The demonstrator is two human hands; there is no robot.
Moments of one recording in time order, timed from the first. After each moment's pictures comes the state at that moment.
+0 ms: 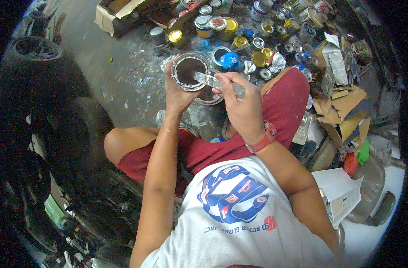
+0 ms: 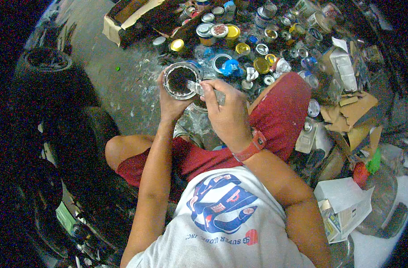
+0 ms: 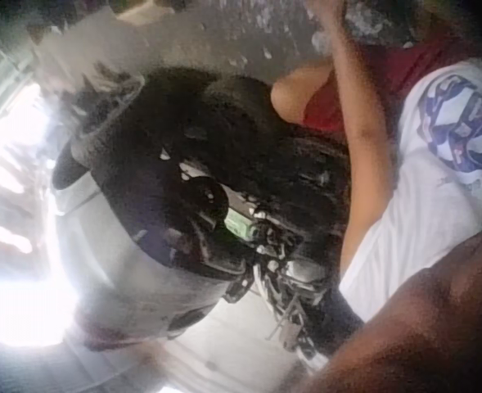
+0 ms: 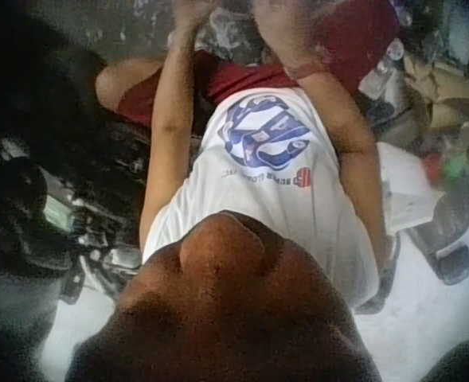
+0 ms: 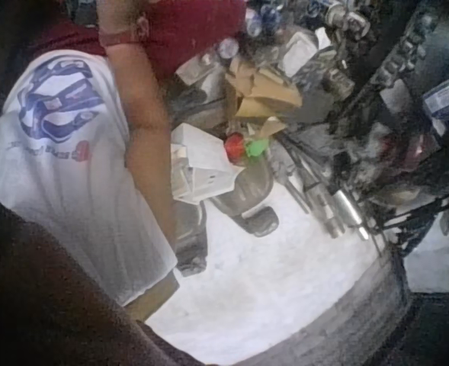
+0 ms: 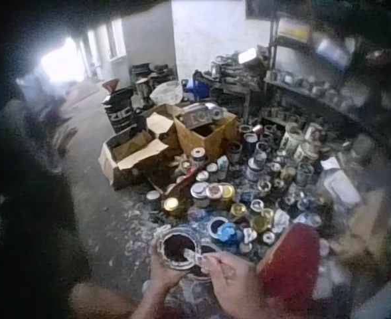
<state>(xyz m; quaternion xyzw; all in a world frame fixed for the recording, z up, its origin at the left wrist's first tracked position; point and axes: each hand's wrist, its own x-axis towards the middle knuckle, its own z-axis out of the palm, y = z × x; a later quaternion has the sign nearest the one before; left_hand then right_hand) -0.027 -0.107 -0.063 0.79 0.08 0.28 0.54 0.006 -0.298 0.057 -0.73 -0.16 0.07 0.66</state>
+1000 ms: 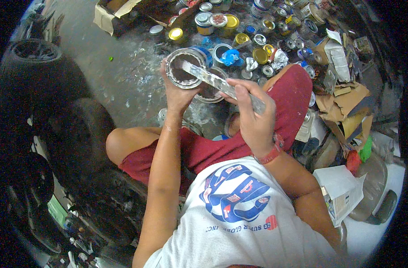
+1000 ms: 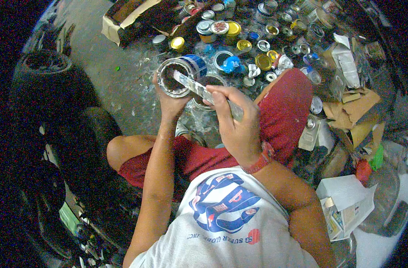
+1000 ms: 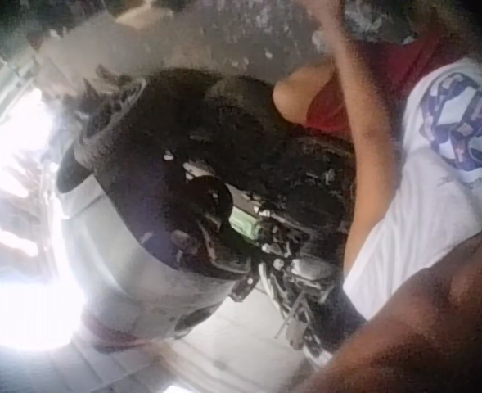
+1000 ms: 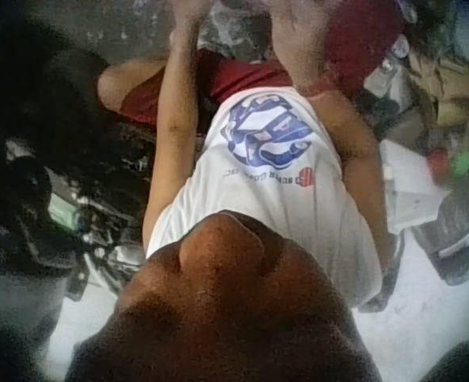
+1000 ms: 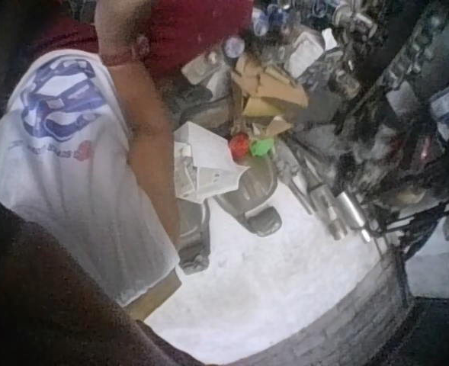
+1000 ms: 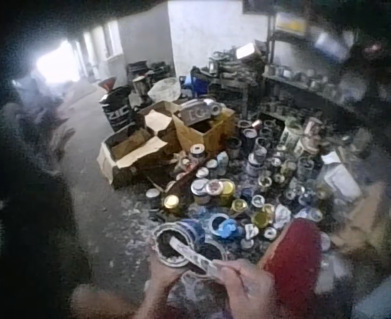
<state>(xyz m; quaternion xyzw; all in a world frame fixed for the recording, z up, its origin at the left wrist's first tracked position) -0.029 -0.107 -0.073 0.75 0.08 0.29 0.59 -0.020 -0.323 0.089 -0.69 -0.13 0.08 0.71</state>
